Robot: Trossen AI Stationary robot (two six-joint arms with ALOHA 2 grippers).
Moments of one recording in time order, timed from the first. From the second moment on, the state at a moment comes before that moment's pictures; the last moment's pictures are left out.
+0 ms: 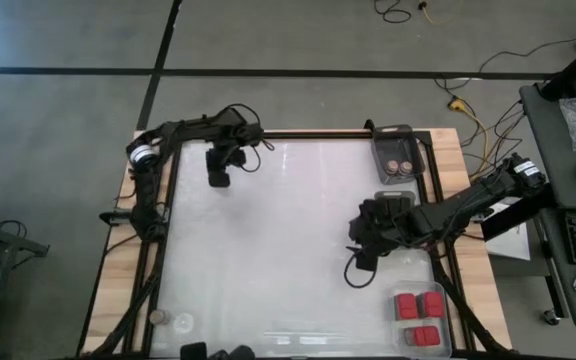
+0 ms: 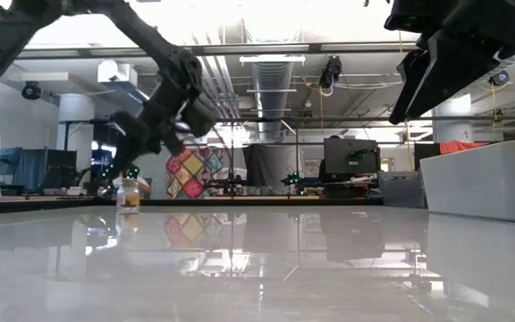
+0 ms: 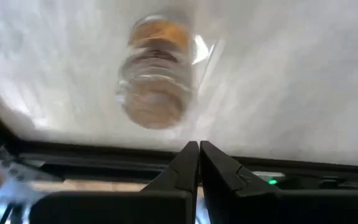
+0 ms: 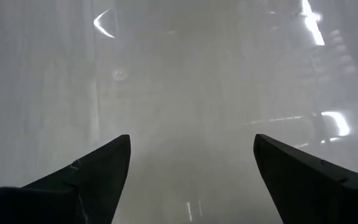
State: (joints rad) left arm 0.68 1.98 1.46 -1.51 -0.25 0.41; right arm 0.37 1.29 0.85 -0.61 0.40 0.39
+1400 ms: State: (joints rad) left arm 0.53 1.96 1.37 -1.15 0.04 0.42; right arm 0.33 1.29 0.85 -0.59 0.39 0.34
